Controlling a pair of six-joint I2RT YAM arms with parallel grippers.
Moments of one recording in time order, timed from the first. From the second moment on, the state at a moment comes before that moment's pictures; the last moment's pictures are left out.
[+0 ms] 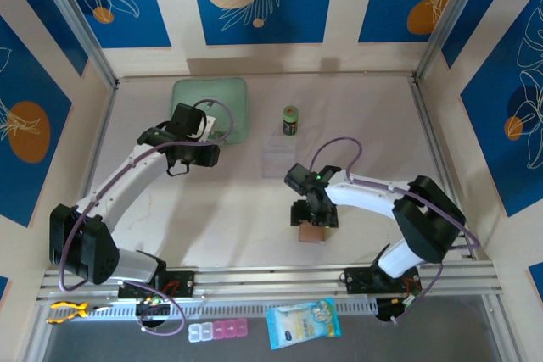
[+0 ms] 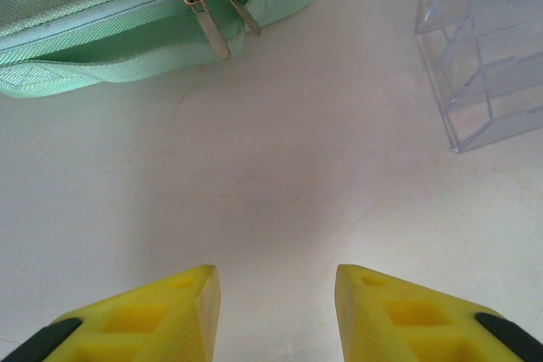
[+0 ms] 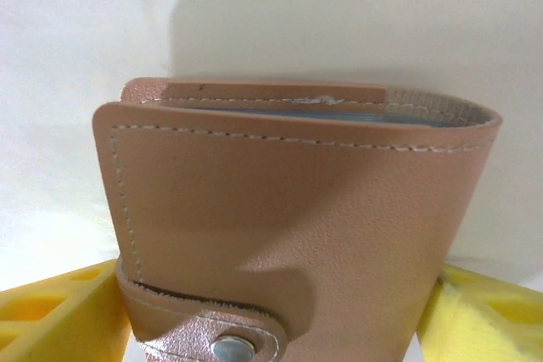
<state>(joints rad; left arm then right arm) -0.39 1.39 1.15 -0.80 0.01 -0.10 0.82 1.57 0.89 -0.87 -0.04 0.87</state>
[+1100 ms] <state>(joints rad) -0.38 1.41 1.15 -0.80 0.01 -0.10 0.55 1.52 0.82 -0.89 0.01 0.75</state>
